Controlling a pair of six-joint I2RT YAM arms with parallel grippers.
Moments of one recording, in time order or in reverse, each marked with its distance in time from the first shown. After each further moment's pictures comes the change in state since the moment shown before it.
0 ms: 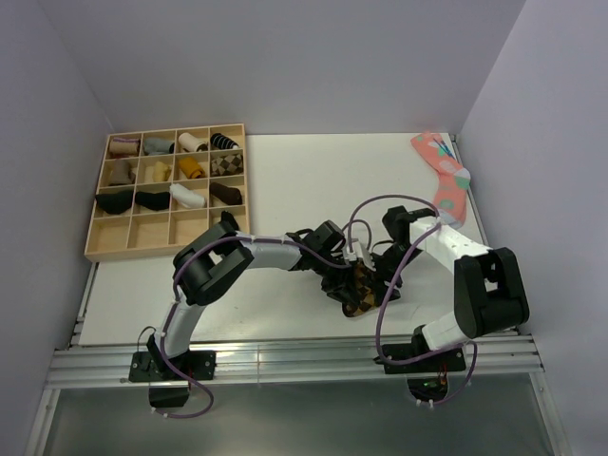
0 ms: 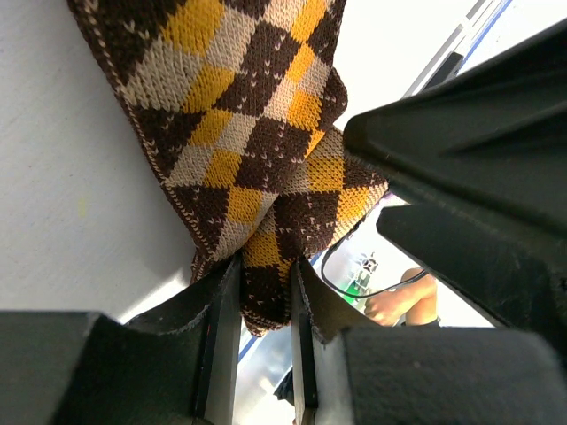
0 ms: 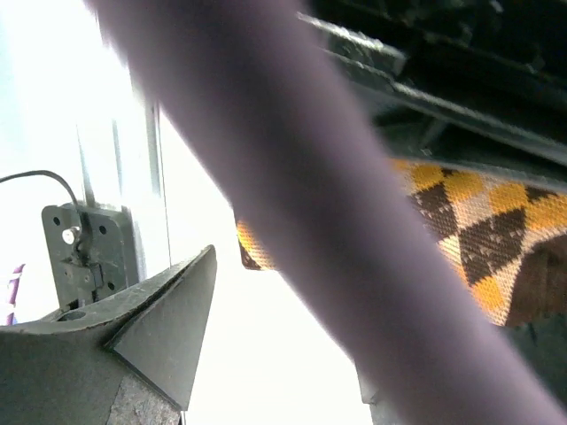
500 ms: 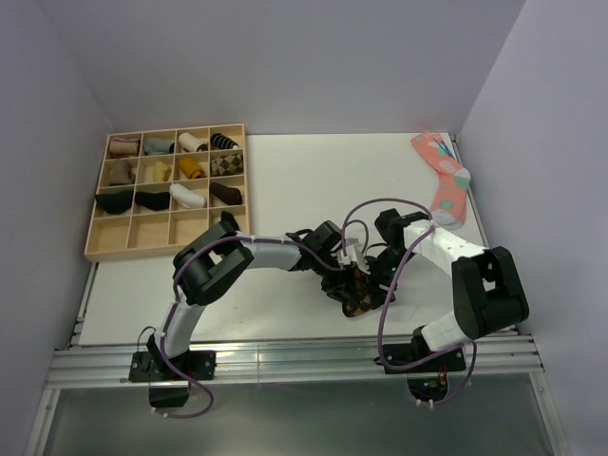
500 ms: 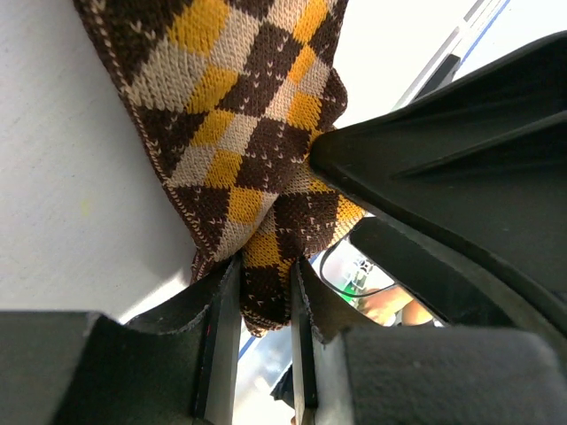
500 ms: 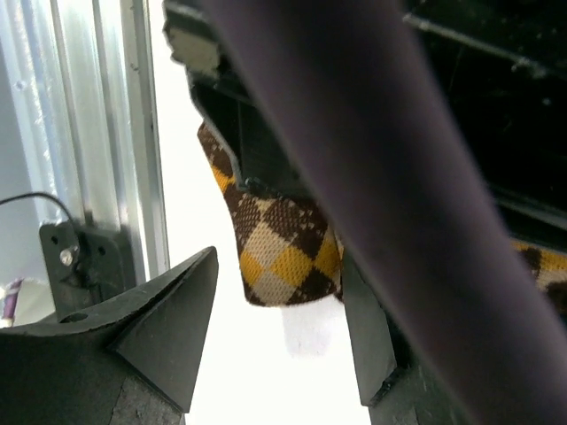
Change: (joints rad) left arm 0.000 0.000 -0.004 0.011 0.003 -0.011; right arm 0.070 0.001 -0.024 0.056 0.011 0.071
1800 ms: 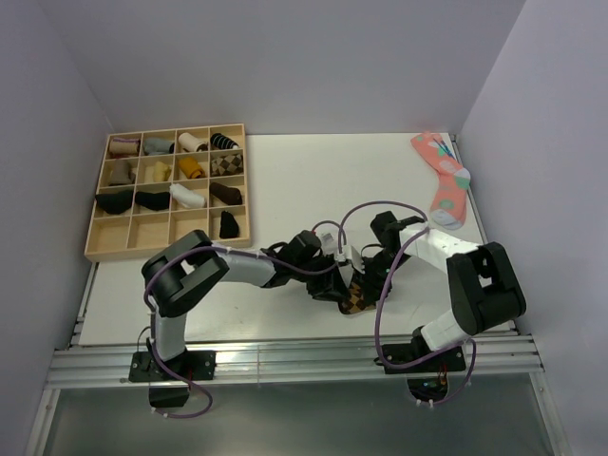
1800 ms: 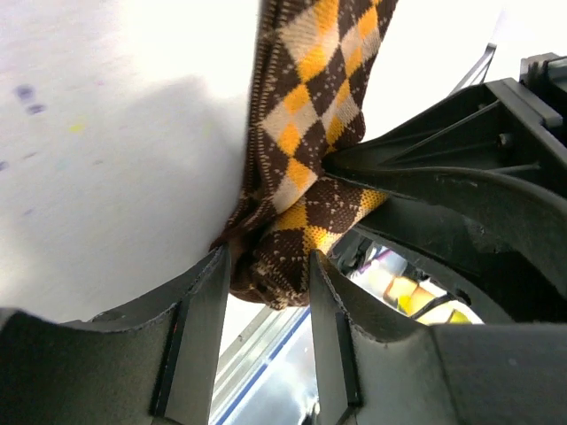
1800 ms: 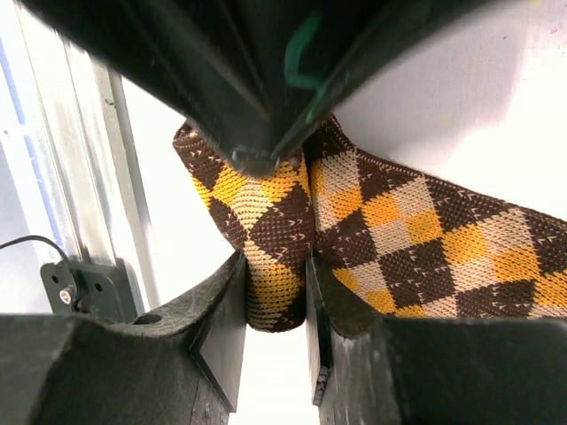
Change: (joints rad) left arm 0.010 -0.202 -0.323 0.315 -0.240 -0.176; right arm 0.019 0.032 -0.044 0.134 0.002 0.164
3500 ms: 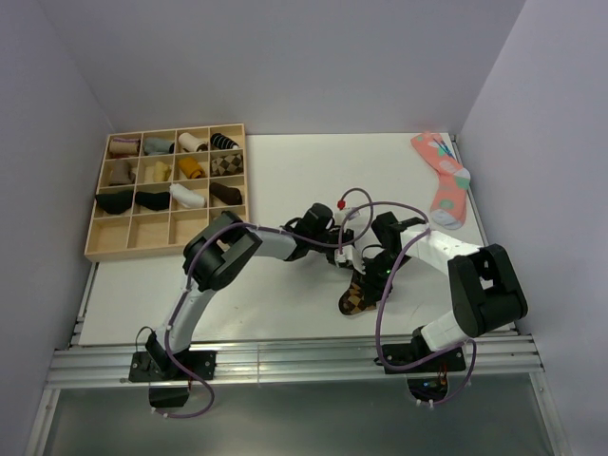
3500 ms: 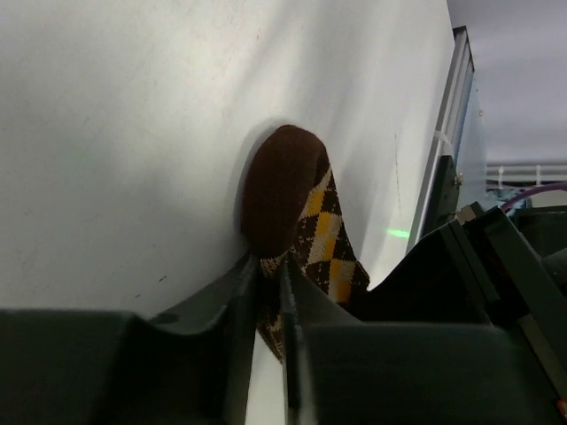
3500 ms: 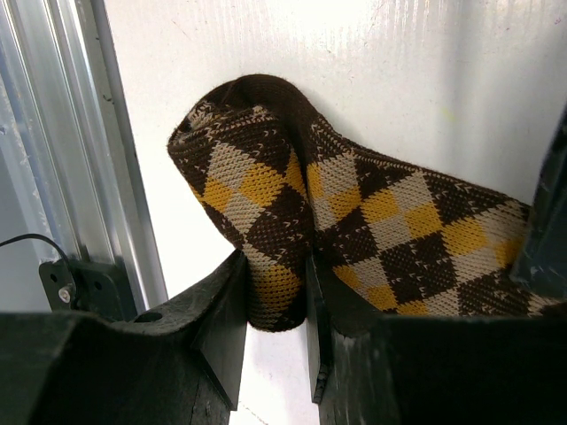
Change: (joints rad) left arm 0.108 0.338 0.363 0.154 0.212 0.449; right arm 0.000 -0.015 -0.012 0.006 0.005 0.003
